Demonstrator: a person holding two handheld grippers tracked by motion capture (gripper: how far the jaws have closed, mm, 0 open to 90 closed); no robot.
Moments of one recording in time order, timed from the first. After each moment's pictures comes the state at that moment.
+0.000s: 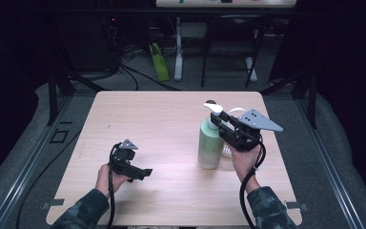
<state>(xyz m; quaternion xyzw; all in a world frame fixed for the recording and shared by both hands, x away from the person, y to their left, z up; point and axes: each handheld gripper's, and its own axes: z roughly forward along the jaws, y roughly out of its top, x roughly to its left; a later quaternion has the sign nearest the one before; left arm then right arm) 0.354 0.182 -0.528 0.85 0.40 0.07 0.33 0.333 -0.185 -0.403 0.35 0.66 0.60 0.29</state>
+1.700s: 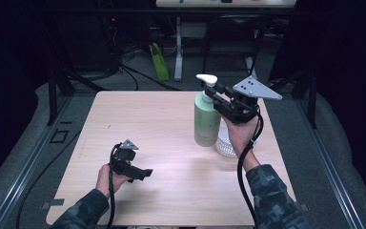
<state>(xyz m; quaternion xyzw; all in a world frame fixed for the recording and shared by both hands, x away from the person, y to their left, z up) 0.356 0.181 -0.531 0.85 0.40 0.07 0.33 0.362 -0.168 -0.334 0.32 0.65 0.61 0.32</state>
